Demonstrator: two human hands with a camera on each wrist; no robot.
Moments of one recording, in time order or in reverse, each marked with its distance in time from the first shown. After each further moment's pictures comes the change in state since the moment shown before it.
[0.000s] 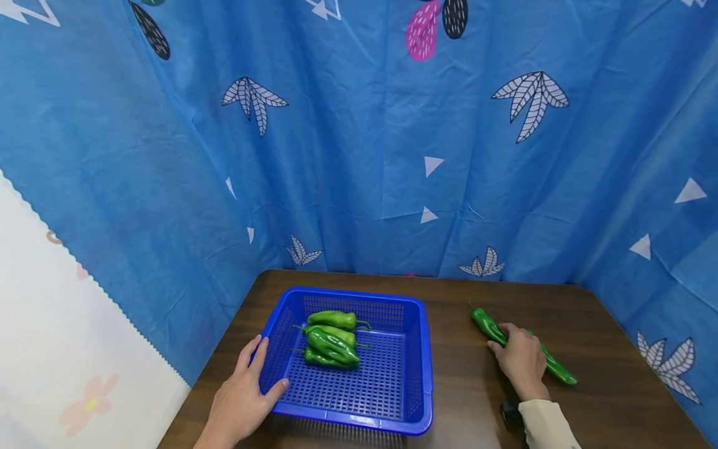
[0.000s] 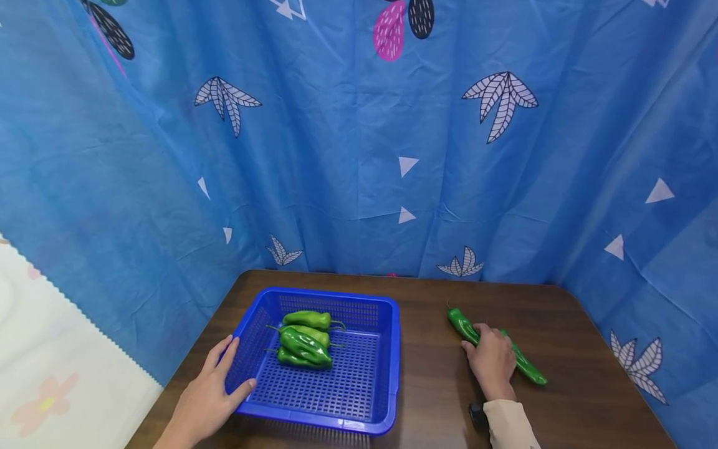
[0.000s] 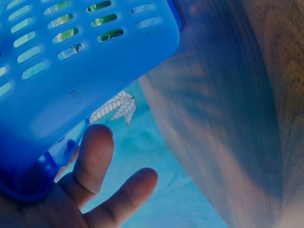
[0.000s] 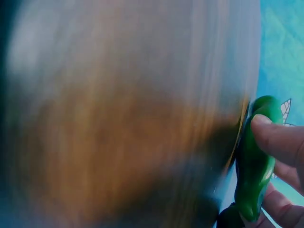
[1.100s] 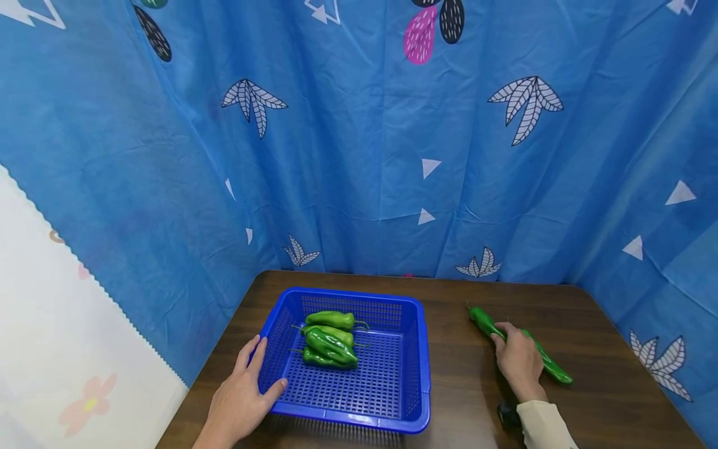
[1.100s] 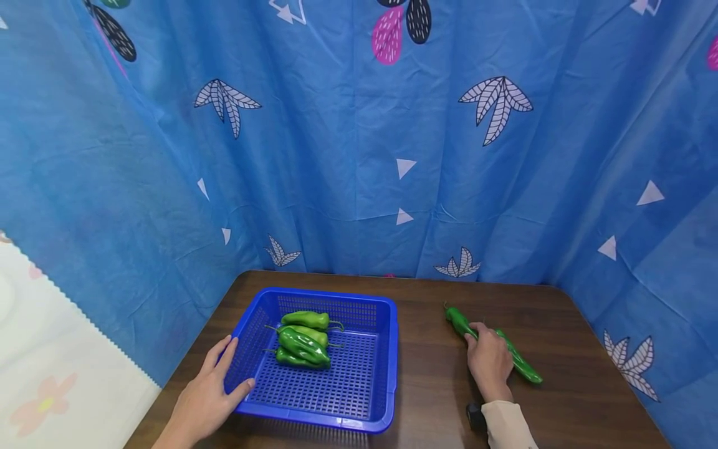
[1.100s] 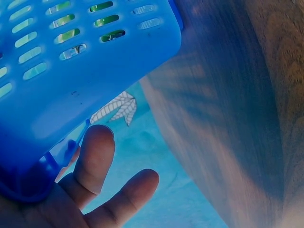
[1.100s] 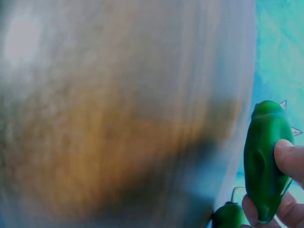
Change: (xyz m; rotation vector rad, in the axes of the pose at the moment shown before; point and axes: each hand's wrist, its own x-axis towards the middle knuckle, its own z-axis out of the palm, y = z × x) left_hand -0.002 0.000 -0.001 -0.022 0.005 0.010; right_hand -0.004 -0.007 -0.007 0.060 0.002 0.044
